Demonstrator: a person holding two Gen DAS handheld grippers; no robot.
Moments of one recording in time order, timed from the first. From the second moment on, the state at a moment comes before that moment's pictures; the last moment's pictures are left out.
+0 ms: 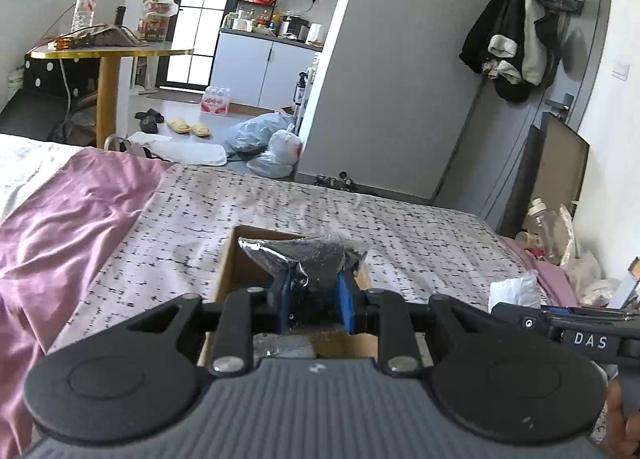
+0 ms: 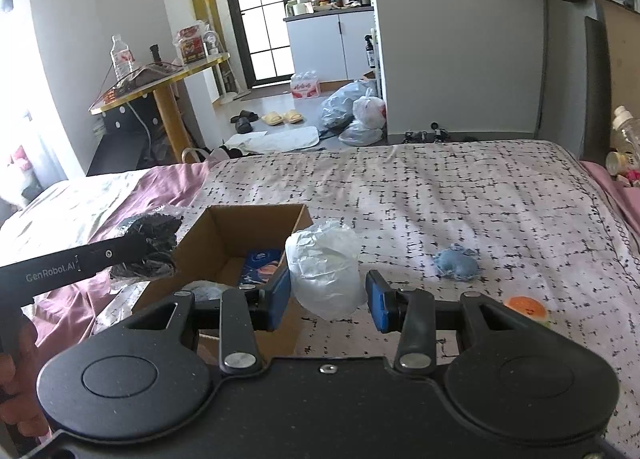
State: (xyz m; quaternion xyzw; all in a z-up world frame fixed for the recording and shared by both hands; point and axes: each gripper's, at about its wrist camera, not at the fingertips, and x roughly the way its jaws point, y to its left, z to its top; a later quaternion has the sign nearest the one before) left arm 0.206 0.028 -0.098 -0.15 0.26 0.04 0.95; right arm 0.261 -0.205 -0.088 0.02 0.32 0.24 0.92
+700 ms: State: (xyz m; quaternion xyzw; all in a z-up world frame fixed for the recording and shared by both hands) left arm 0.252 0.072 -0.121 -0.14 0.29 0.07 0.94; right arm 0.300 -0.158 -0.106 0.03 0.36 0.27 0.89
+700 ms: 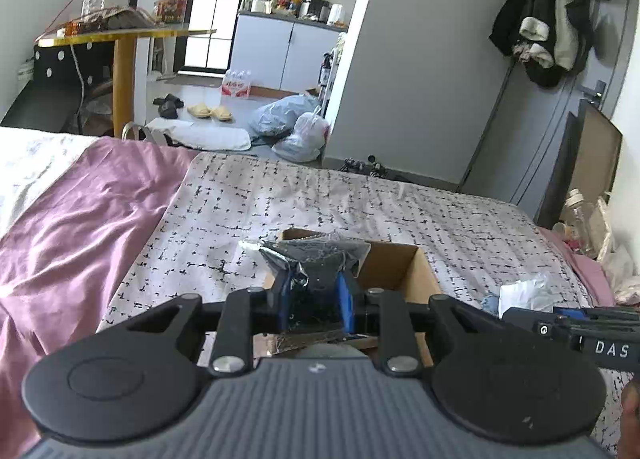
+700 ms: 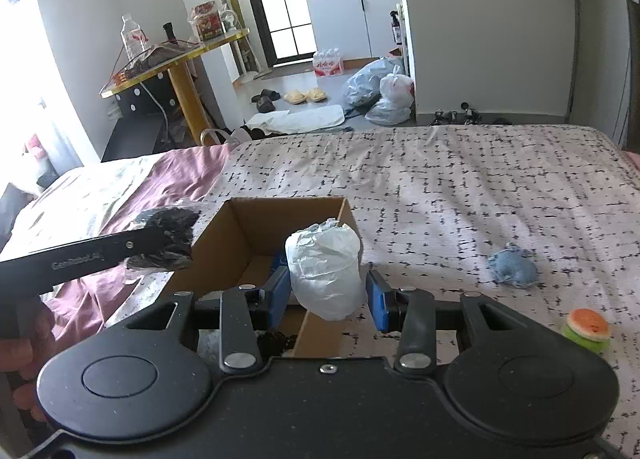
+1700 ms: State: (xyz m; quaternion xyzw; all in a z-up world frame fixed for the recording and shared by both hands) left arm 0.253 0.078 -0.109 -0.15 0.31 0.11 0.93; right arm 0.314 -0.124 -0.107 0.03 0.36 0.30 0.89
